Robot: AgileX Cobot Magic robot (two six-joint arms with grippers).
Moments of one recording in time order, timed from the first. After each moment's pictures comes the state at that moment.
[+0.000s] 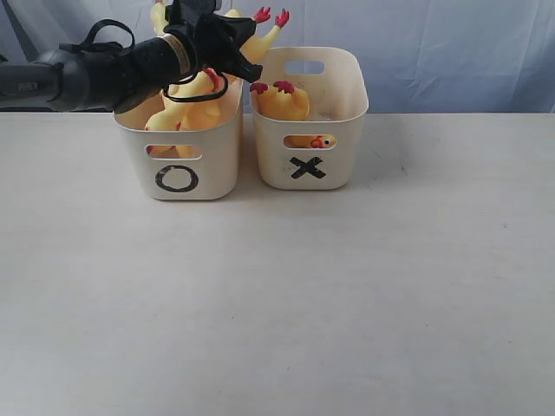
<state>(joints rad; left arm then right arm) -0.28 2.31 -1.76 0.81 -0.58 -0.49 0.42 0.08 -0.48 0.11 0.77 0.14</state>
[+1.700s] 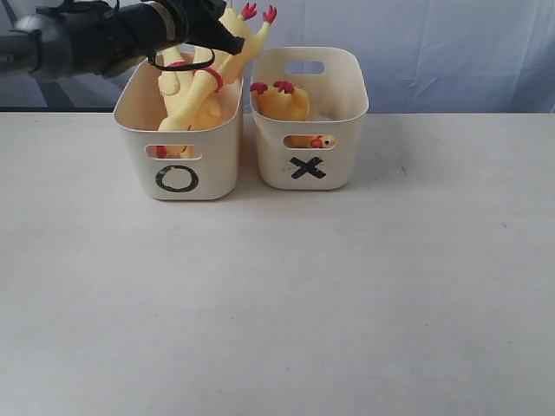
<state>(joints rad) -0.28 2.24 -1.81 0.83 -0.26 -0.54 0.42 0.08 -0.48 0.11 0.77 0.14</state>
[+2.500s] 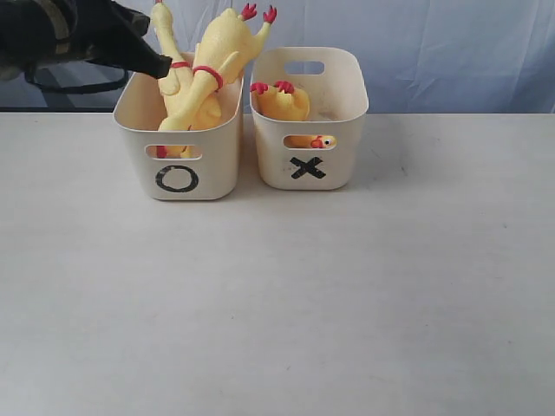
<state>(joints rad) -0.28 1.57 -1.11 0.85 -0.10 -0.54 0.42 0.08 -0.48 0.11 0.77 0.14</state>
